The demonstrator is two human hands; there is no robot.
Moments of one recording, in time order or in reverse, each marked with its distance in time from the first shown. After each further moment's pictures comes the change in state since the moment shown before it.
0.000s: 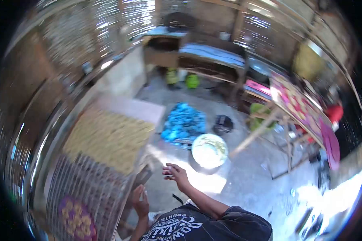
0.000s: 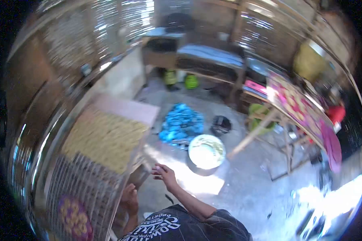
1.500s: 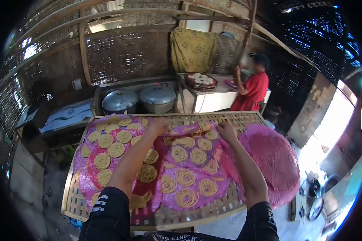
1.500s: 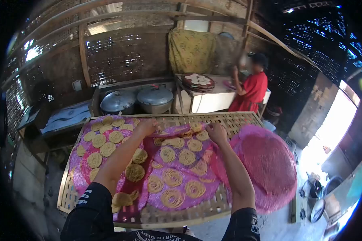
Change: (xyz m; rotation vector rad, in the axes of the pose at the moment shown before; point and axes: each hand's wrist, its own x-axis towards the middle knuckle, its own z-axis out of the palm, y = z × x) left_hand 0.014 0.879 1.100 0.229 -0.976 1.052; right_hand -0.239 -0.777 -1.069 -1.381 1.357 -0.423
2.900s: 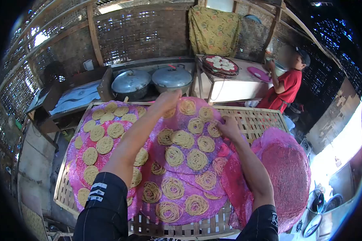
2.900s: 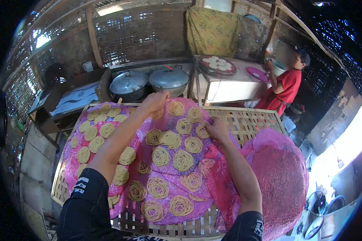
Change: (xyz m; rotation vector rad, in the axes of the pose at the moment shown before) left_hand 0.101 0.019 -0.006 0.023 0.194 0.184; right_hand 0.069 0.027 0.053 0.147 -0.302 0.011
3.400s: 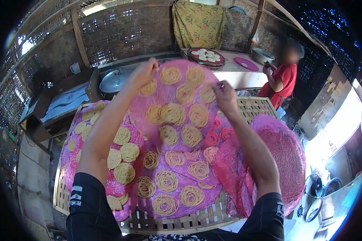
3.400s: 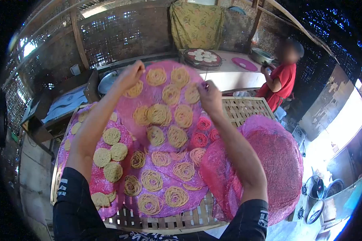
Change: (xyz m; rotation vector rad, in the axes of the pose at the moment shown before) left_hand 0.019 0.004 -0.100 -0.177 0.304 0.139; right_hand -0.004 -0.077 -0.071 0.287 0.499 -0.178
